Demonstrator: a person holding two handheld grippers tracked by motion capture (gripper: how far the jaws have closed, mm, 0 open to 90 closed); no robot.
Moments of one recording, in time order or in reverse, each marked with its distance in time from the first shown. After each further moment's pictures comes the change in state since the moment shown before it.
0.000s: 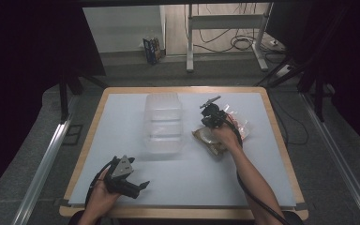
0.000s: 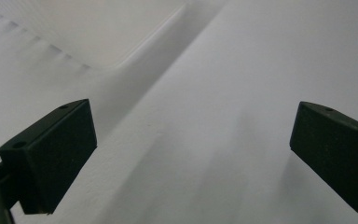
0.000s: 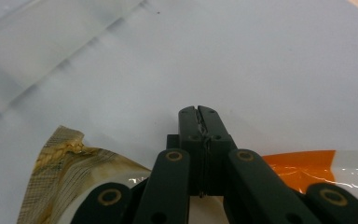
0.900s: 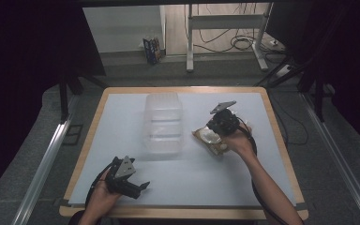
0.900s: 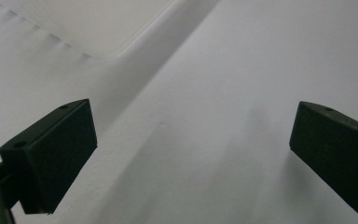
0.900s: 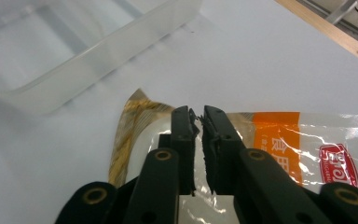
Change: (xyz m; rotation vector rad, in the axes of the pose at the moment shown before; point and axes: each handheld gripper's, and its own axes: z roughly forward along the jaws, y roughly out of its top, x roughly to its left) left arm -0.002 0.000 0.005 0.047 0.022 0.016; right arm 0.013 -0.022 -0.073 -0.109 0.048 -0.058
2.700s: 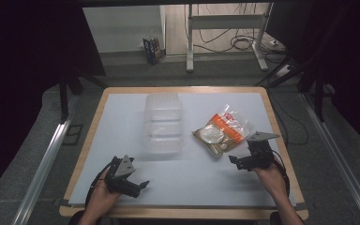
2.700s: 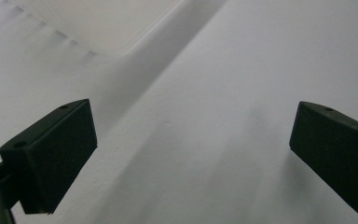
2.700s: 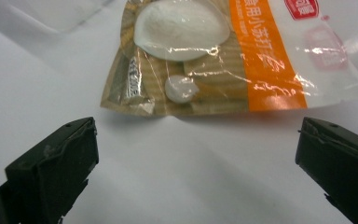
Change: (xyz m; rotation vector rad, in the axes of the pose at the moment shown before) left arm 0.002 0.000 0.000 0.001 0.012 -0.019; right arm 0.008 -0.118 -0.071 -0.073 -0.002 0.212
